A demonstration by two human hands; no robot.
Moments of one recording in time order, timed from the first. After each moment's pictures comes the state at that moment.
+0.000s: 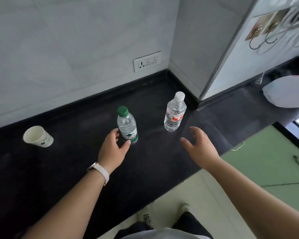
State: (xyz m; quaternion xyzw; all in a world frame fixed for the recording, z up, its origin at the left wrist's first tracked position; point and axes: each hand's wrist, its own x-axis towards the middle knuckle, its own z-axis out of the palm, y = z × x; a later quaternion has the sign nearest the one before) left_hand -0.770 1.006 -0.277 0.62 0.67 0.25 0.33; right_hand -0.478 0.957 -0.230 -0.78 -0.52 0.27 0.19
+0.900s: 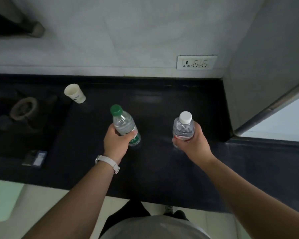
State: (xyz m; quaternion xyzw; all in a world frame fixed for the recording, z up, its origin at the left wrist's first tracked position) left_hand -0.662 1.010 -0.271 0.23 0.80 0.47 0.28; right_hand -0.421 1.111 -0.276 -0.56 -0.63 0.50 0.20
